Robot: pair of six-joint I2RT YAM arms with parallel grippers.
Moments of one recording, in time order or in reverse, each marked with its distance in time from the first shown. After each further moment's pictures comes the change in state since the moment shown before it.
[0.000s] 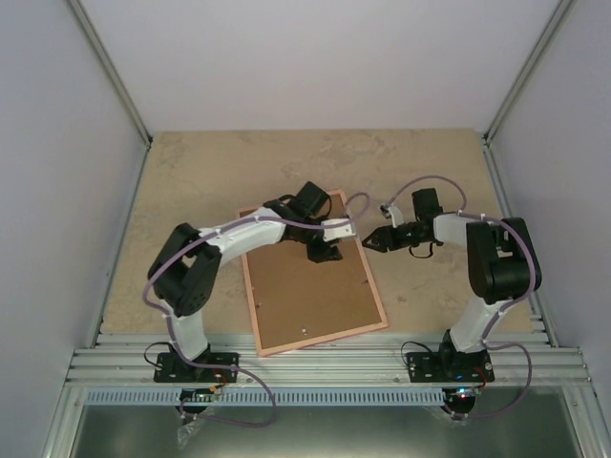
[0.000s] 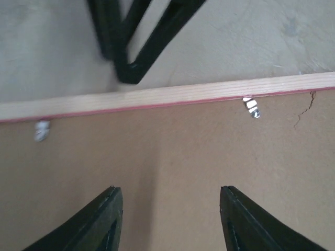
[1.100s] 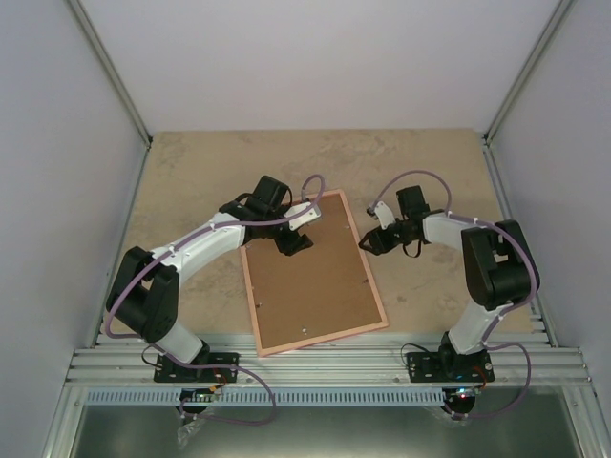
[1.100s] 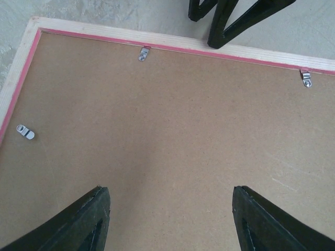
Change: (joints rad) left arm 0.184 -0.301 -0.203 0.013 -0.084 -0.133; right arm 0.110 -0.064 0.011 -0.012 0.323 -0.133
